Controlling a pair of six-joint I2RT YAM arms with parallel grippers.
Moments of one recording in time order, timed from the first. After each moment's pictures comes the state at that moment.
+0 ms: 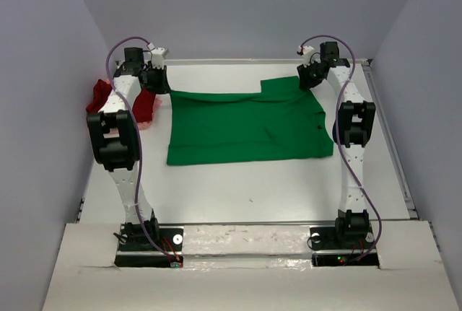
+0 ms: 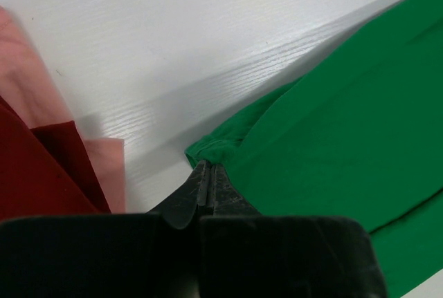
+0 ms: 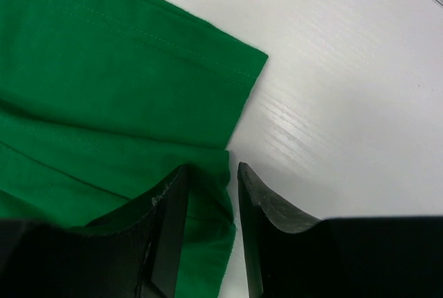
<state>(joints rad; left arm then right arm) 0.07 2.04 1.72 -0.53 0.48 0.19 0.00 2.63 2.47 -0.75 -0.39 -0.48</state>
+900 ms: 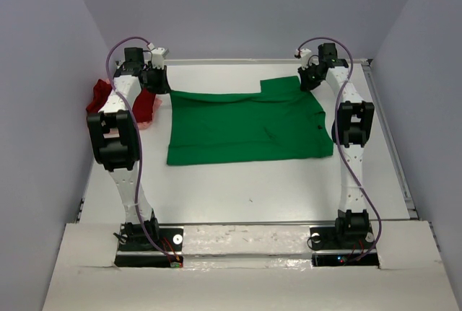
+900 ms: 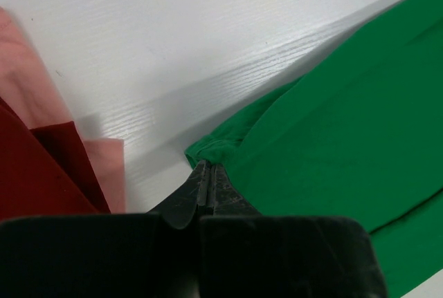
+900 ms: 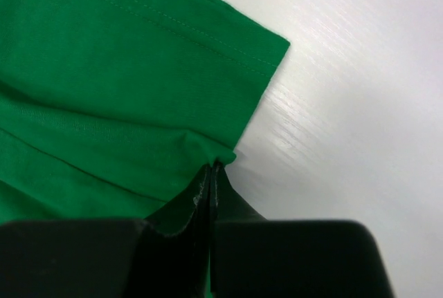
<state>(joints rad) 0.07 2.04 1.72 -0.53 0.48 0.19 0.01 2.64 2.47 -0.80 -0.39 -0.53</state>
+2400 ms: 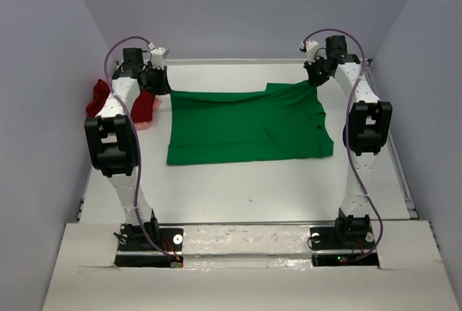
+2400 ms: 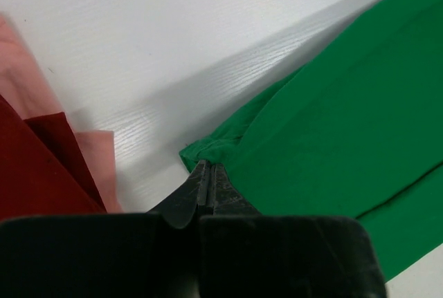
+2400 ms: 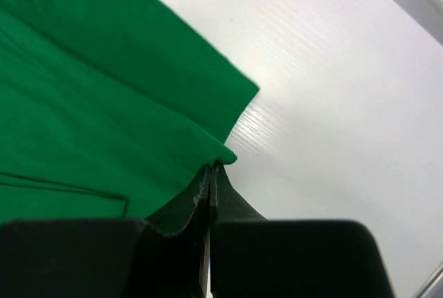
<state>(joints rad) 0.07 1.96 1.66 -0.52 0.50 0.20 0.01 2.31 2.13 -0.72 -0.31 -0.55</state>
